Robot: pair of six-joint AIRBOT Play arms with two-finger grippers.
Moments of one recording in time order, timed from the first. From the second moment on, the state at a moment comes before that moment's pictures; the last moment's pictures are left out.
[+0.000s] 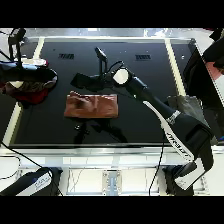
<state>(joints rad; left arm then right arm) 0.08 -1.12 1.40 1.08 -1.20 -1.19 0.66 -1.74 1.78 -0.74 0.76 1.61</state>
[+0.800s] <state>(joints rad) 0.09 -1.17 1.34 1.10 -1.22 -1.19 0.16 -1.94 1.77 -0.90 1.39 1.62</state>
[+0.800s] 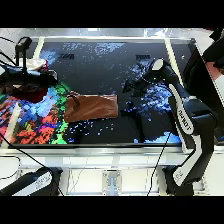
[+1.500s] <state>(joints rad) 0.09 -1.19 1.33 1.10 -1.17 -1.19 0.33 -2.15 1.76 -0.53 1.31 1.50</state>
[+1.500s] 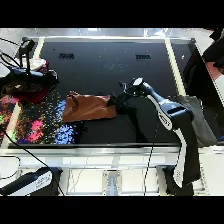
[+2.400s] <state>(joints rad) 0.09 -1.19 1.33 1.10 -1.16 -1.19 -0.17 -1.64 1.97 -1.25 1.63 1.64</state>
